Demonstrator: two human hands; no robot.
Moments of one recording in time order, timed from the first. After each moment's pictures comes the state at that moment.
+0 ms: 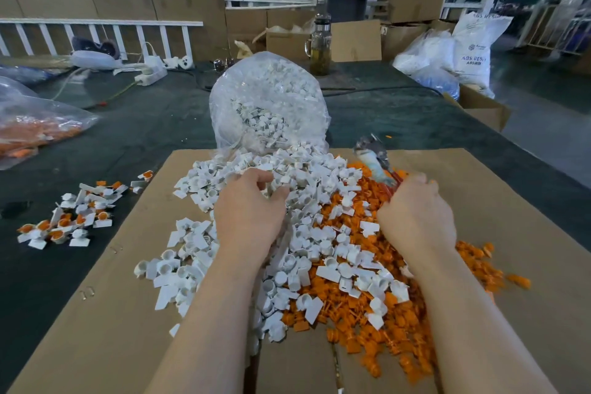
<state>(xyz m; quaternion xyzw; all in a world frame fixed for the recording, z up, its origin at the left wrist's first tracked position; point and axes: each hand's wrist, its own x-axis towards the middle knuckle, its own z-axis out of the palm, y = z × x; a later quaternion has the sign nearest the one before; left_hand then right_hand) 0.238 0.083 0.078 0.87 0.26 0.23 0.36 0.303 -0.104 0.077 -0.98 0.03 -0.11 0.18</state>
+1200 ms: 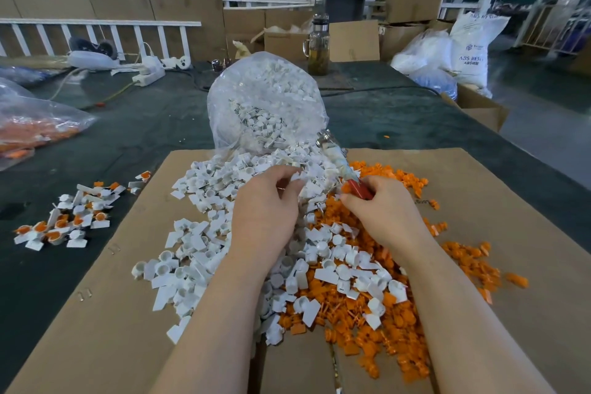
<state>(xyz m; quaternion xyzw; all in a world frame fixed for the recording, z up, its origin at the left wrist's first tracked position) 0.239 0.067 0.079 0.86 0.15 0.26 0.42 0.299 -0.091 0.078 -0.90 -0.14 -0.03 0.41</state>
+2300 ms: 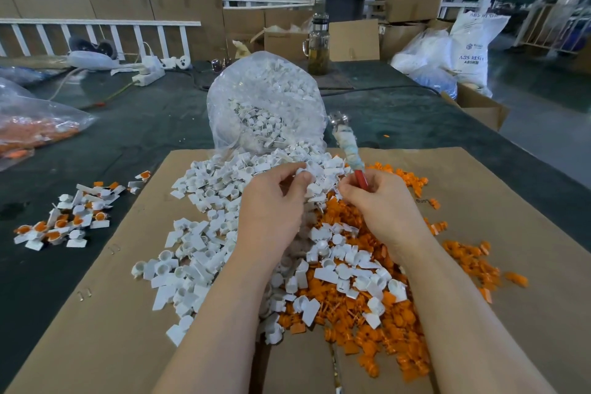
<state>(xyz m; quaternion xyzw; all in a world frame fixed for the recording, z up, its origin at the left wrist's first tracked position) 0.239 0.058 0.083 0.81 0.14 0.26 0.51 0.297 -0.088 0.080 -0.83 -0.15 -0.02 0.54</state>
